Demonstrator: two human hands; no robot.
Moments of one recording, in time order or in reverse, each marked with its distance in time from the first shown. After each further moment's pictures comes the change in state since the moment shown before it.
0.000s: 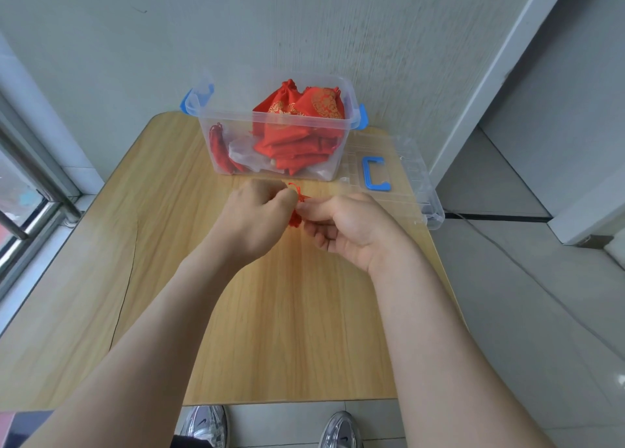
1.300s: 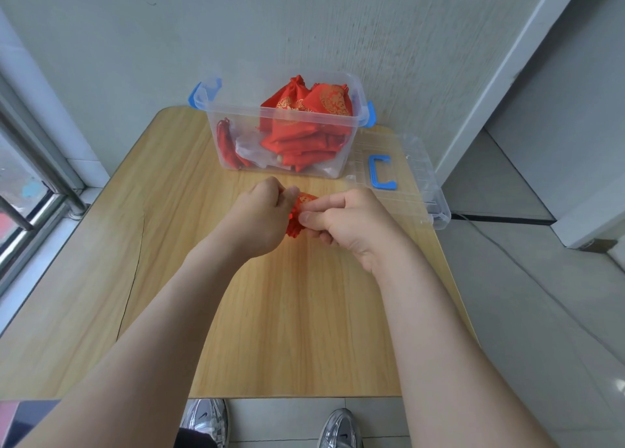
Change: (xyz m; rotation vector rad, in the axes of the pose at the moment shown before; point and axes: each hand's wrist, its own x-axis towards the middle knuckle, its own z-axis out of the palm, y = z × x) left_hand 0.012 -0.018 0.006 0.090 -0.044 -0.047; right_hand -0.009 0.001 0.006 -0.355 0.095 -0.119
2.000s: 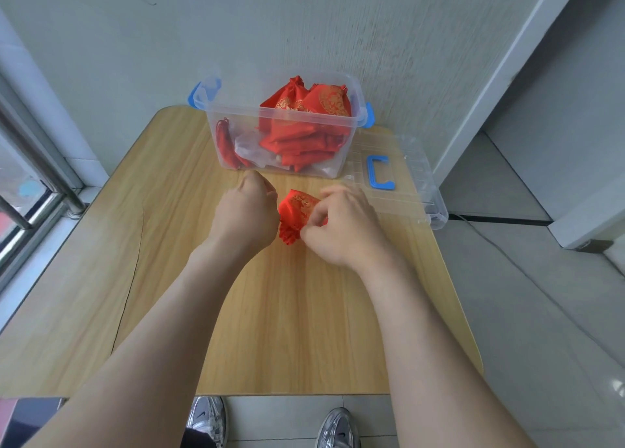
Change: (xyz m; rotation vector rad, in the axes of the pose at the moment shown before) left_hand 0.005 -0.013 0.002 0.131 0.170 -0.057; right_hand -0.004 0.005 0.007 -0.756 0.113 -0.284
